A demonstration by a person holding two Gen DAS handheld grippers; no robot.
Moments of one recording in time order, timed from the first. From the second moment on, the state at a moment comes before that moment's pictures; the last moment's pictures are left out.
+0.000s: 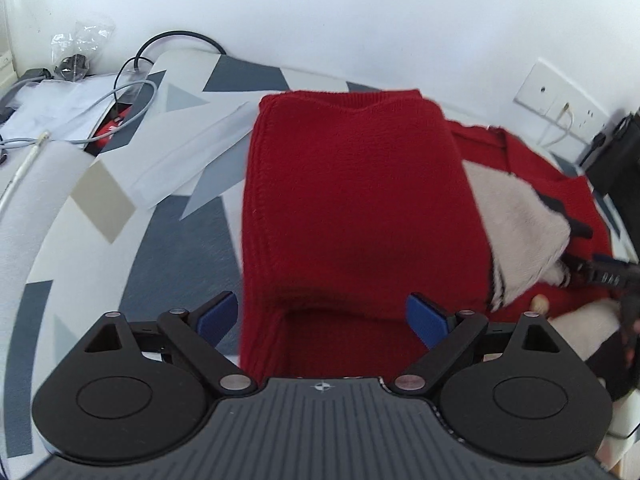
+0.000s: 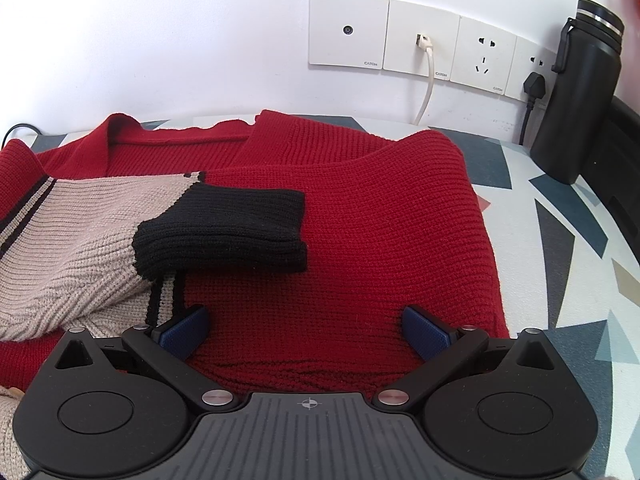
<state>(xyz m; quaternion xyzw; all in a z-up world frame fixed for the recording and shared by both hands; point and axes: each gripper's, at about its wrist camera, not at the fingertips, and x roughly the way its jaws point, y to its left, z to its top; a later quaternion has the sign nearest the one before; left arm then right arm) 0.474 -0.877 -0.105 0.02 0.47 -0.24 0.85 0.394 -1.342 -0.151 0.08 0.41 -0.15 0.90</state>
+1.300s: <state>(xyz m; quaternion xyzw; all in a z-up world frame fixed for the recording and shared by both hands) 0.482 -0.889 -0.137 0.10 0.43 -0.13 0.89 0.384 -1.383 -0.092 0.28 0.31 -0.15 0.89</state>
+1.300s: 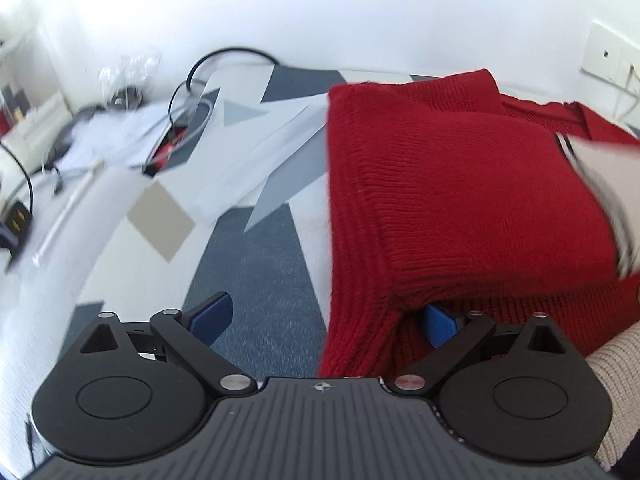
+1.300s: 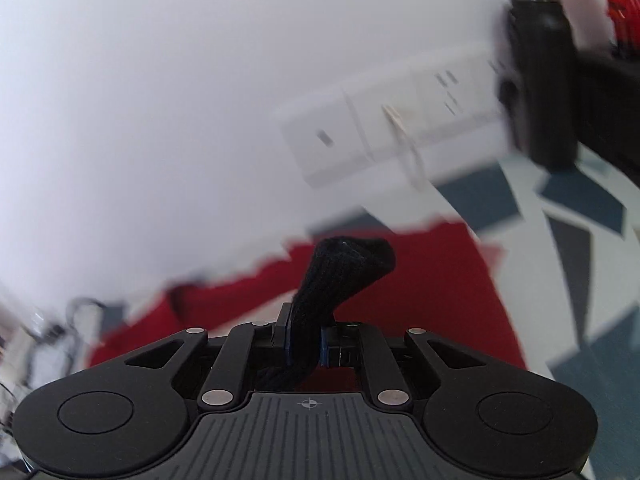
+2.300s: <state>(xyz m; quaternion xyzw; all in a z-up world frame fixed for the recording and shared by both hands) 0.478 -0.872 -0.142 0.01 0.45 -0.09 0.89 0.448 -1.403 -0.122 0.14 0.38 -0.15 0.90</state>
